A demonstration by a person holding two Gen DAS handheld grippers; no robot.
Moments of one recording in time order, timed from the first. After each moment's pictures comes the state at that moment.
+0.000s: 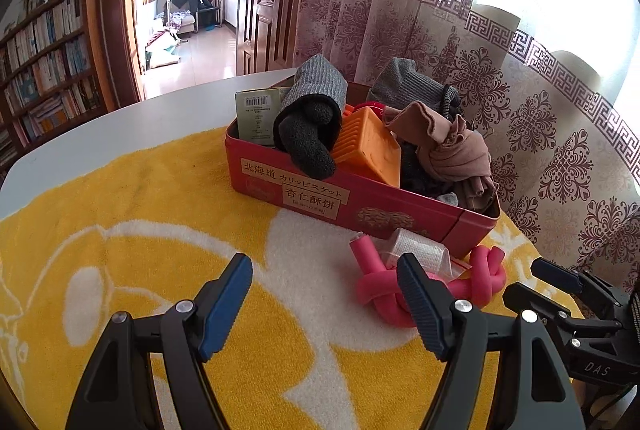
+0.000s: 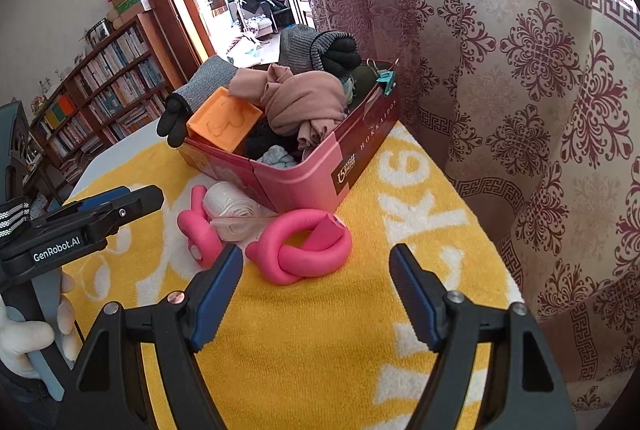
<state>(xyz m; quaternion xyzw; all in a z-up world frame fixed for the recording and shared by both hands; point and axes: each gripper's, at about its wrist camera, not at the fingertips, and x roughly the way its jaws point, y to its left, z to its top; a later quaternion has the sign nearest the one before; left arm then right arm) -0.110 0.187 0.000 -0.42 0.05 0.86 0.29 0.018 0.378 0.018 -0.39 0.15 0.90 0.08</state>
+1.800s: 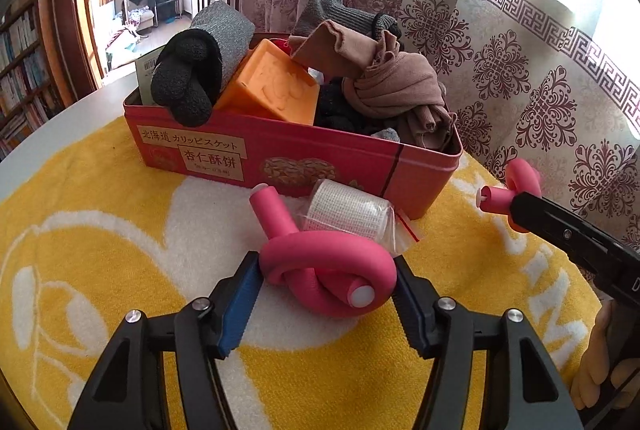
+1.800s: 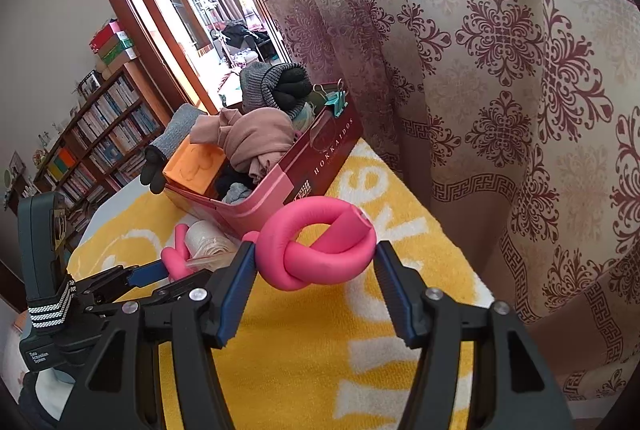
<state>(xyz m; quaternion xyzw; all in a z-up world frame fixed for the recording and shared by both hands) -0.089 0.244 -0.033 -0.44 0.09 0.83 0.34 0.039 0.417 0.016 -0.33 0.23 0.91 0.10</state>
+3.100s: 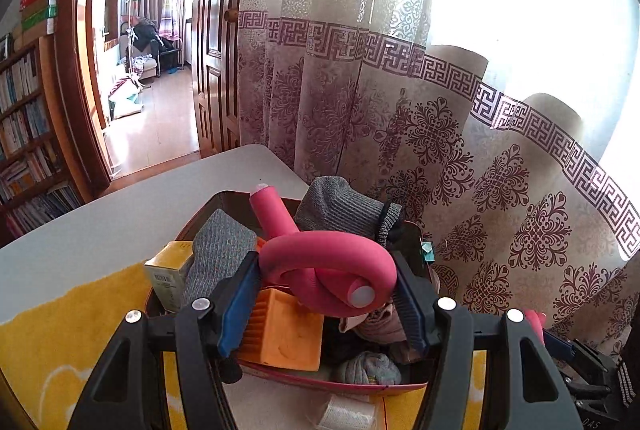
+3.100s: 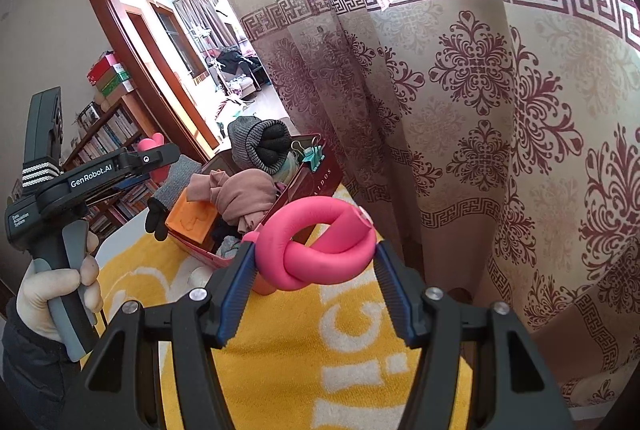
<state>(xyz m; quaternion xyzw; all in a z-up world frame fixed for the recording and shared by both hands) -0.169 0.294 0.067 -0.35 0.06 0.86 0.36 0.051 0.448 0.046 -0.29 0.25 0.92 0.12</state>
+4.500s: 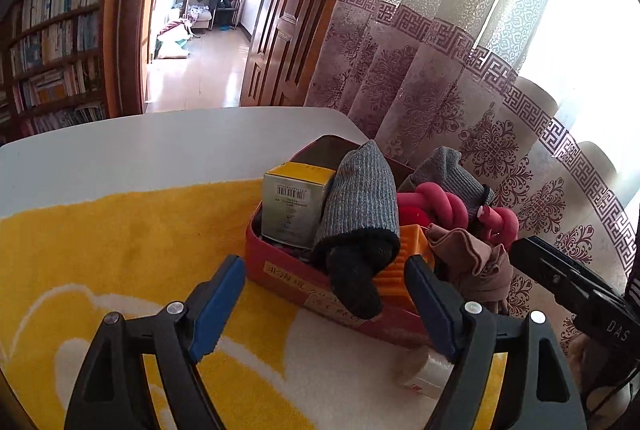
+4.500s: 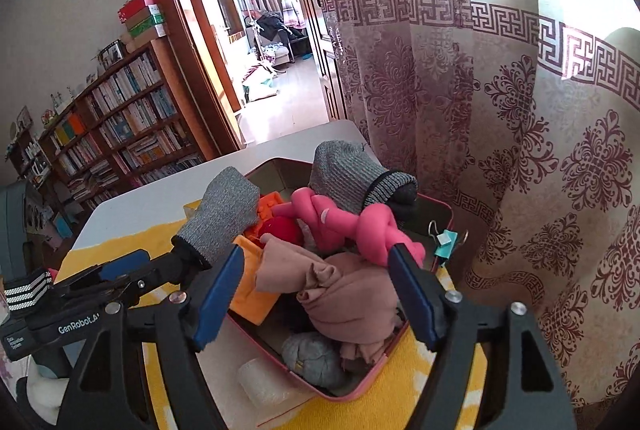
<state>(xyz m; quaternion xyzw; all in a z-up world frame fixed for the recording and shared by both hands) -0.191 0.184 0.018 -0.41 -0.05 0.87 0.29 -0.083 0.391 0.076 -0.33 0.14 0.93 0.06</state>
